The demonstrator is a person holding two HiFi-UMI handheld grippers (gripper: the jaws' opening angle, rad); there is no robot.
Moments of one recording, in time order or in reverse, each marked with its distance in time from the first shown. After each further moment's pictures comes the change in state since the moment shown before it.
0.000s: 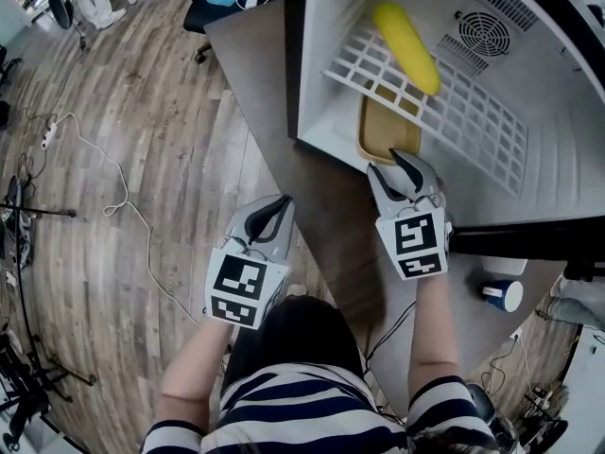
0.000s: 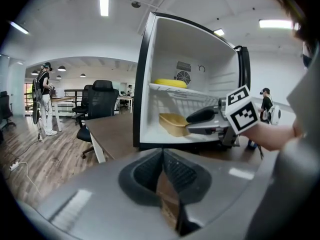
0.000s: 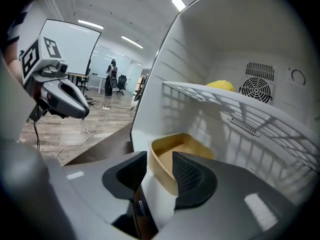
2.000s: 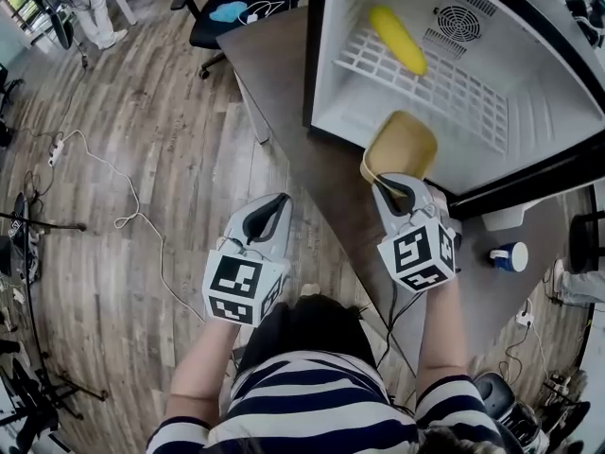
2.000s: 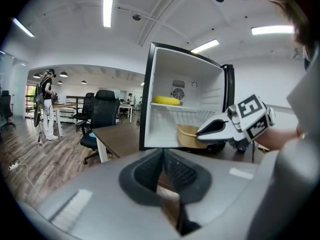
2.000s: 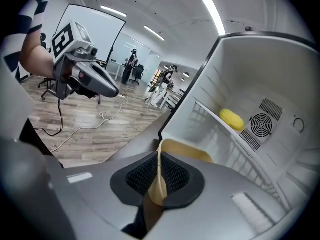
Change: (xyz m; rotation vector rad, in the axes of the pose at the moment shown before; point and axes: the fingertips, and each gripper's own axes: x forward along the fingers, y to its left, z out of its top) left arm -0.099 -0.001 0.006 0.003 -0.102 -0.009; right arm -0.087 0.084 0.025 -0.224 0.079 0.081
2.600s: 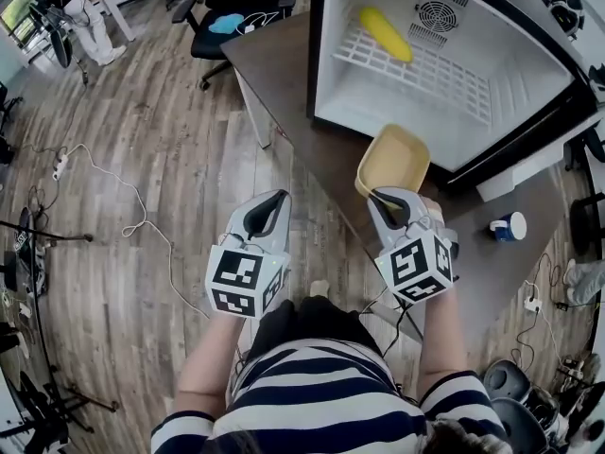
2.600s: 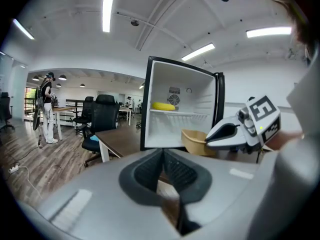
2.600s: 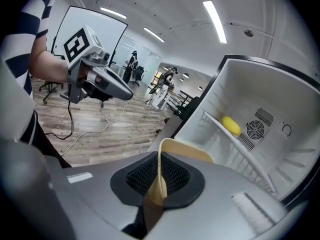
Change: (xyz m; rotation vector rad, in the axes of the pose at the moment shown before) left arm -0.066 -0.010 0.003 0.020 -0.037 -0.016; right arm -0.070 0.066 0.027 0.019 -0.004 -0.005
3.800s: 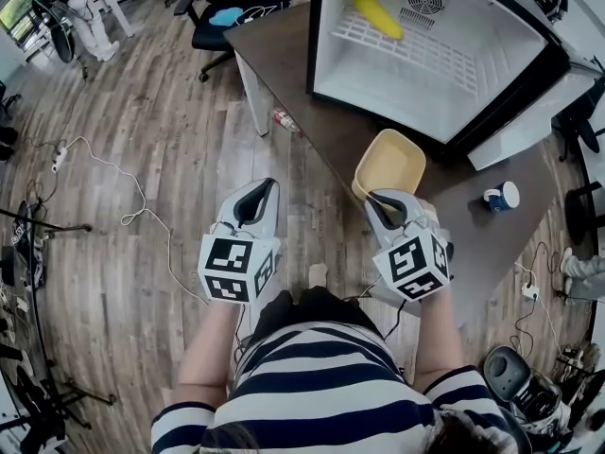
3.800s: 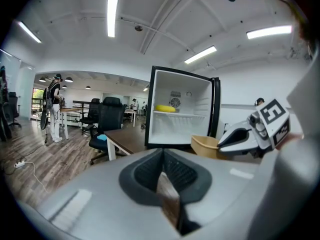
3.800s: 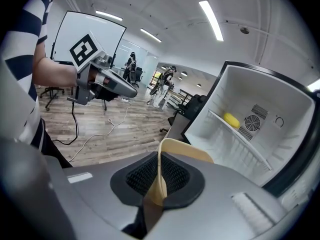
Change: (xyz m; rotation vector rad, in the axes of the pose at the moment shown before) left arm -0.071 -0.011 -0.021 -0.020 -0.027 0.051; right arm -0.060 0.070 -0.005 0.055 0.008 0.015
